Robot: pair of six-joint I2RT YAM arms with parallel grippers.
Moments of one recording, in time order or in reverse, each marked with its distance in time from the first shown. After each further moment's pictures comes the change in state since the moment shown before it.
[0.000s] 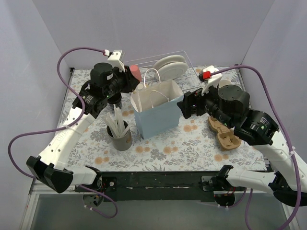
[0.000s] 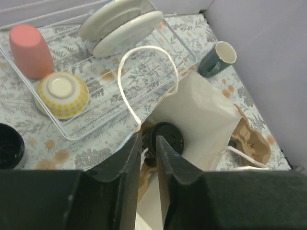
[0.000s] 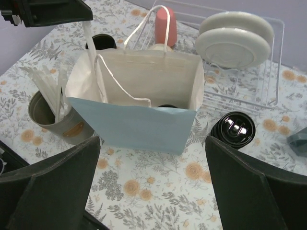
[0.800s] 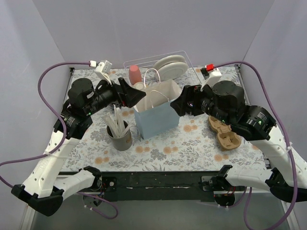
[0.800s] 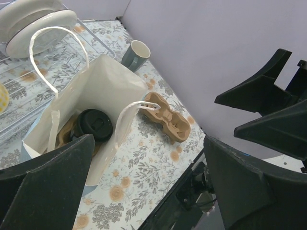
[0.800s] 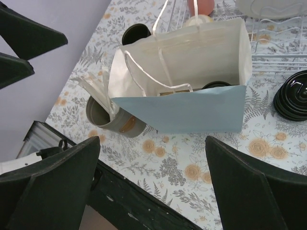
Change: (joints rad) left arm 0.000 -0.267 -0.154 0.040 0.266 -0.180; right arm 0.000 0.076 0.077 -0.113 -0.077 0.390
